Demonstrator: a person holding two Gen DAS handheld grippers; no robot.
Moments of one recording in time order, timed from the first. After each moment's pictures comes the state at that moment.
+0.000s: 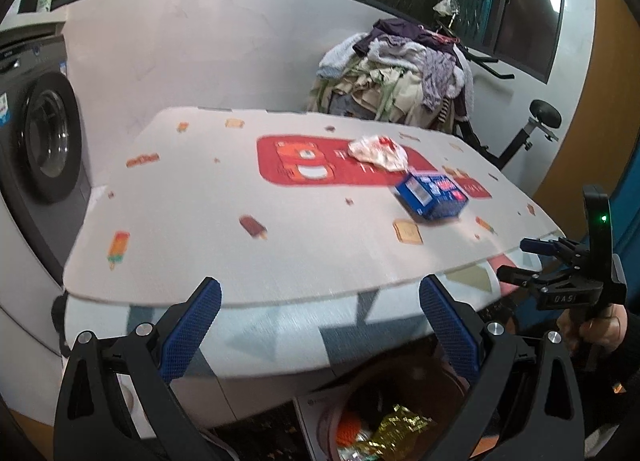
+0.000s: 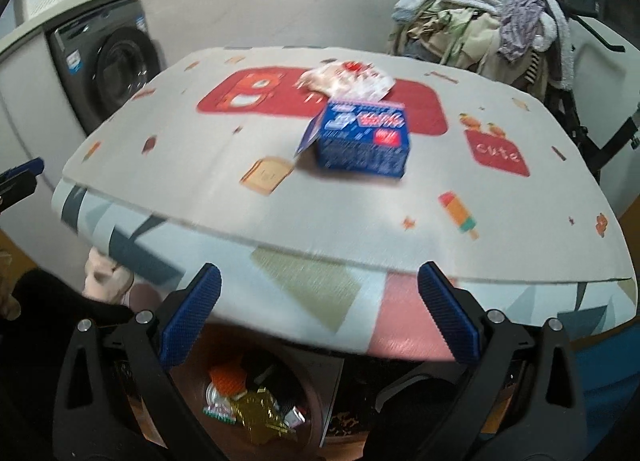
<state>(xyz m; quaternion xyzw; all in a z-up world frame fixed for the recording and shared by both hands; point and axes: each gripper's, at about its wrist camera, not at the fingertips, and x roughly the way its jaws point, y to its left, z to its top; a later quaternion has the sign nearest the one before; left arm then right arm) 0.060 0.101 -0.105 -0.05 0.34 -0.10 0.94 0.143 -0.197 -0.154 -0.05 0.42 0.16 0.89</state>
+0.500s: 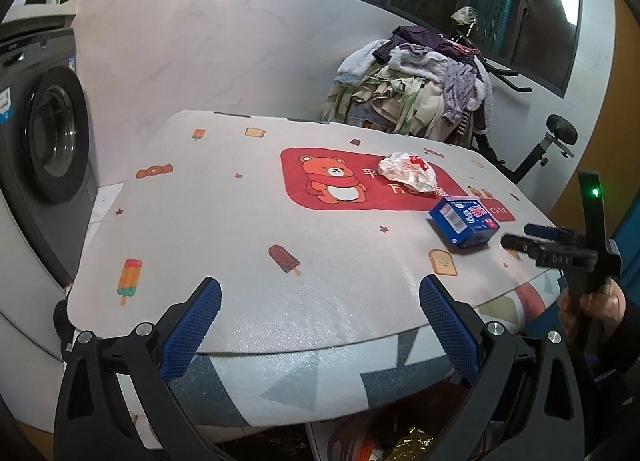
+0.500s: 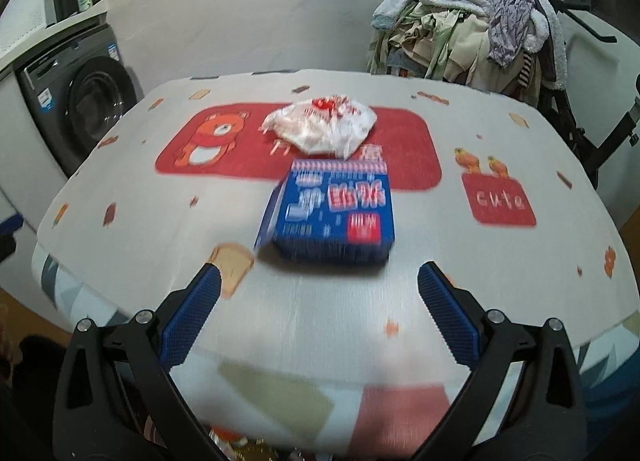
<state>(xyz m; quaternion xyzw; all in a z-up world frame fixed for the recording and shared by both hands) 0.105 0.131 -0.109 -0.07 0.34 -0.08 0.94 0.233 -0.192 -0.143 -0.02 0.40 0.13 0.91</state>
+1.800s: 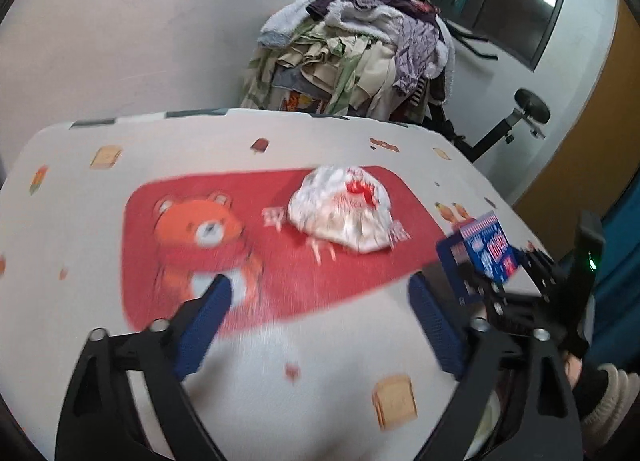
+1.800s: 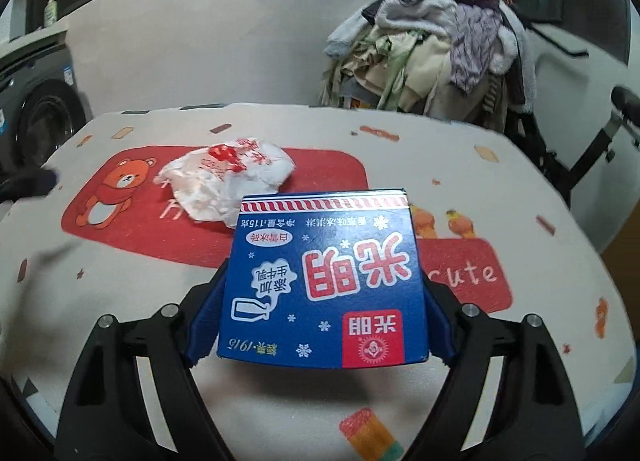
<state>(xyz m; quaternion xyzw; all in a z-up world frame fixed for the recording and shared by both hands) 0.325 0.014 -0.122 -0.06 0.40 -0.20 0.89 0.322 -0.241 -0.173 -0.03 0.35 0.06 0.93</state>
